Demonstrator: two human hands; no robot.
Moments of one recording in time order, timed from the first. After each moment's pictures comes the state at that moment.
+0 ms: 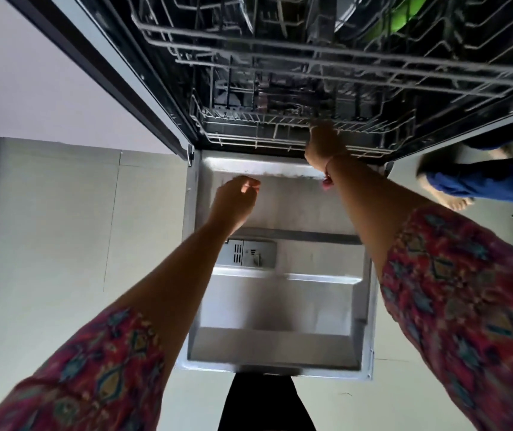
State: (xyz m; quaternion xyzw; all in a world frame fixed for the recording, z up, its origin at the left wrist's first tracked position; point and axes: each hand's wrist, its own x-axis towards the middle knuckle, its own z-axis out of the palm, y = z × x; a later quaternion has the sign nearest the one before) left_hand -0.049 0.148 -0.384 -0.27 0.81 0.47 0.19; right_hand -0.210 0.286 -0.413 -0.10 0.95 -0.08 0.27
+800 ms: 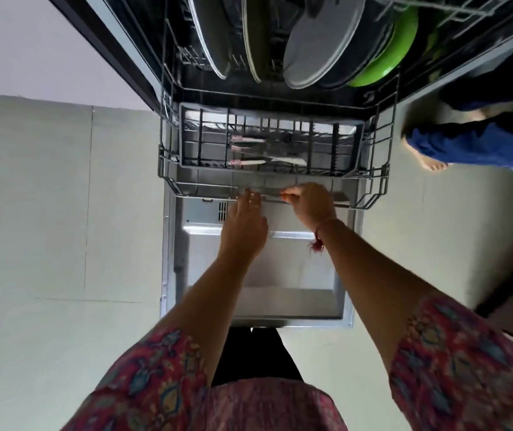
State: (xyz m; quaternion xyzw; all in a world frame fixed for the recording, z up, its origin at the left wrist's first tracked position) left_hand 0.066 0.237 -0.401 -0.16 0.91 0.29 0.26; right_hand -0.023 0.365 -0.427 -0.08 0.92 -0.19 0.33
